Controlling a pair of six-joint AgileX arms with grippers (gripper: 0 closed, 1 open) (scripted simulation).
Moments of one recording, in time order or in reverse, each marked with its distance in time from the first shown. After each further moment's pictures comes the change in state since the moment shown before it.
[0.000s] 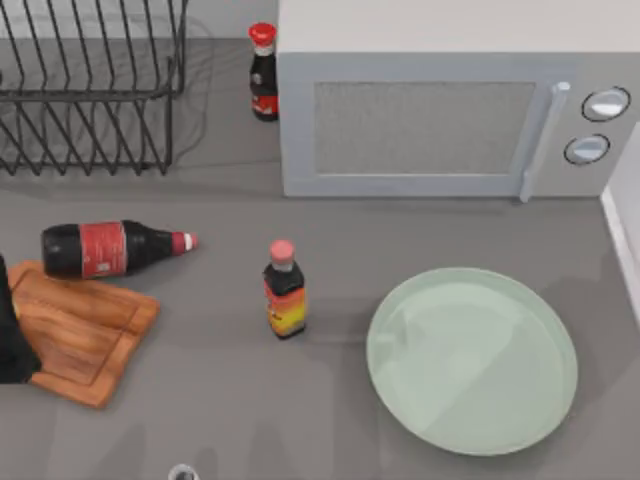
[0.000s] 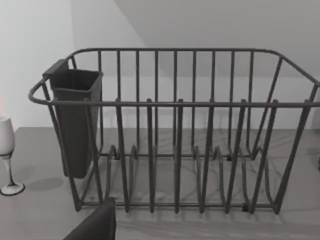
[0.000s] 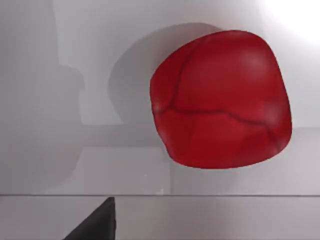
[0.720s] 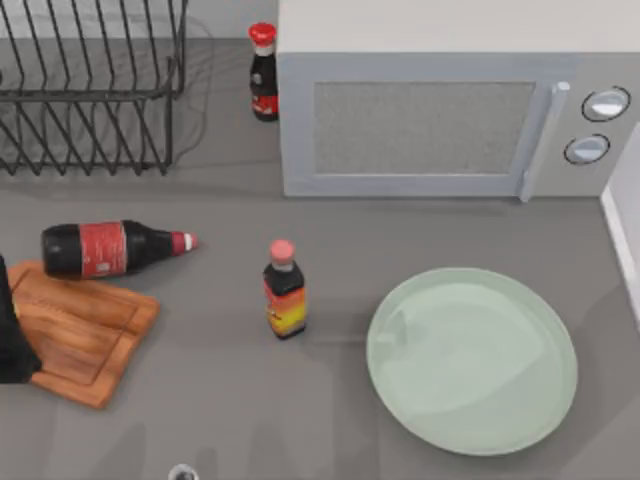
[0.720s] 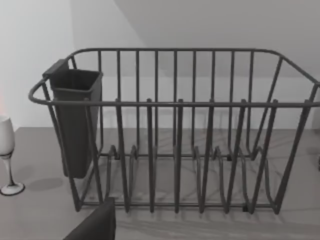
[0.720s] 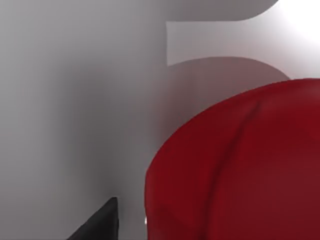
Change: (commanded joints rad) left arm 0.000 0.000 0.000 0.000 0.000 0.000; right arm -0.002 0.180 -0.113 0.296 0.001 0.003
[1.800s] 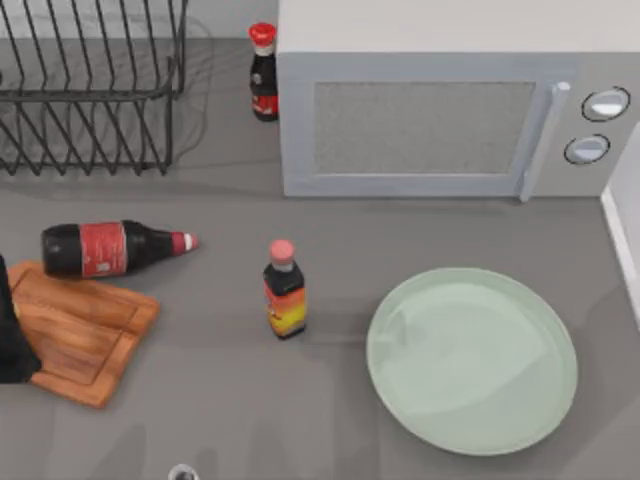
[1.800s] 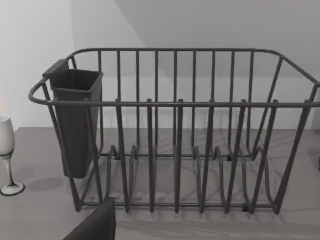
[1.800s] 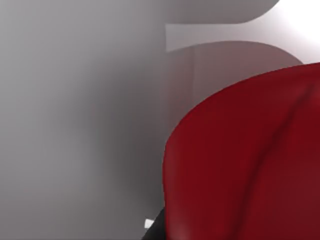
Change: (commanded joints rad) left arm 0.000 0.000 0.000 0.000 0.000 0.000; right arm 0.000 0.000 0.000 0.000 0.000 0.000
